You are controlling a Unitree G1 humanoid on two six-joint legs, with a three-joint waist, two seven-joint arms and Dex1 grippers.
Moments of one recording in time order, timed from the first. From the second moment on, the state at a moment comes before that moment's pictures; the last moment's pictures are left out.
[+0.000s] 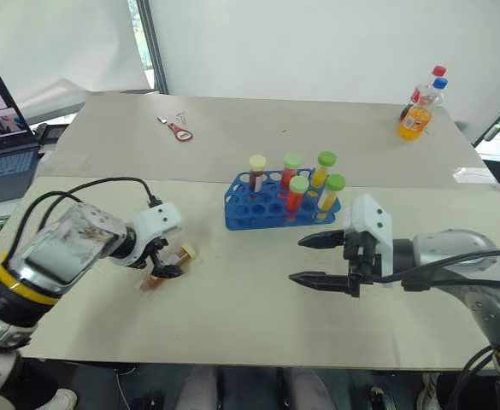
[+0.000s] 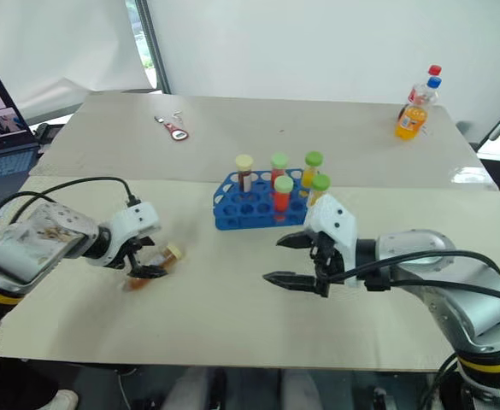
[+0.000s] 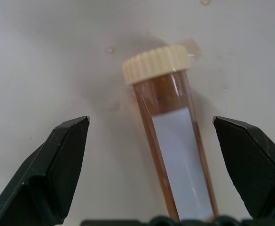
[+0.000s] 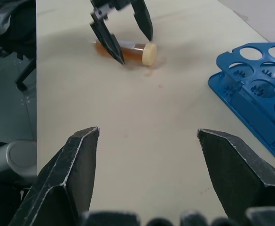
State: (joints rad) left arm -0.69 1.02 -0.46 -0.19 -0.29 1.06 -0.95; right arm -0.40 -0.85 -0.03 -0.66 0.75 0.97 0.85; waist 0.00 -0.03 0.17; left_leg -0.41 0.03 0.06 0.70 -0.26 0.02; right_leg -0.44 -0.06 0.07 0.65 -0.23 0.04
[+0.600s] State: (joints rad) left arm -0.71 1.00 -0.45 -0.16 -0.20 0.89 -1.12; right arm -0.42 -0.95 -0.16 -0.66 0.94 1.05 0.80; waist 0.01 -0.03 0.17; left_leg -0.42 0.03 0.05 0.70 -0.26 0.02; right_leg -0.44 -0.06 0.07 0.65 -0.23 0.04
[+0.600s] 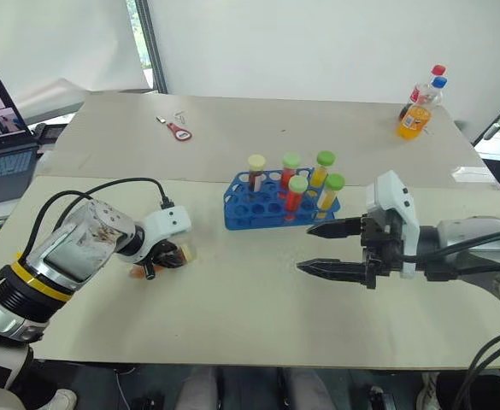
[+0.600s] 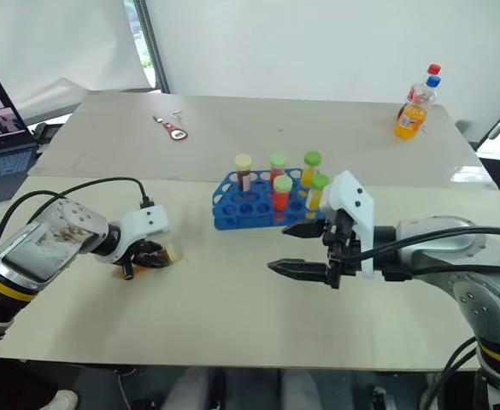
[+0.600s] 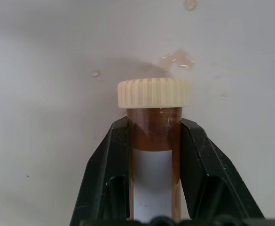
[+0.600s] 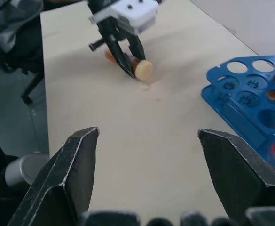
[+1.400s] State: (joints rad) left arm -0.86 0.21 -0.10 0.42 -0.27 0.22 -0.79; right arm -0.12 -0.97 -0.38 -0.84 0.93 0.97 0.61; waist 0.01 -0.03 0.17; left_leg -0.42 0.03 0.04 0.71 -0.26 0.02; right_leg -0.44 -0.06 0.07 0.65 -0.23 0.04
